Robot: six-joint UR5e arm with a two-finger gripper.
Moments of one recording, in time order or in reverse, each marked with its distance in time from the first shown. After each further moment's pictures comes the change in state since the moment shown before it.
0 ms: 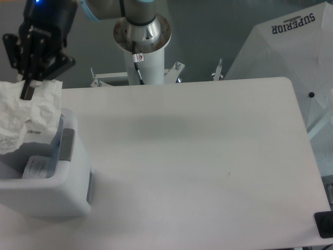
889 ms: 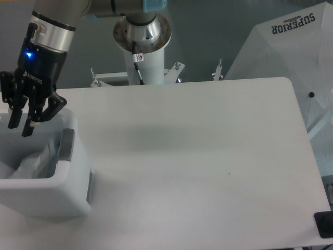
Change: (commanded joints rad) arm 0.012 -0.068 0.001 -0.002 0.014 -0.031
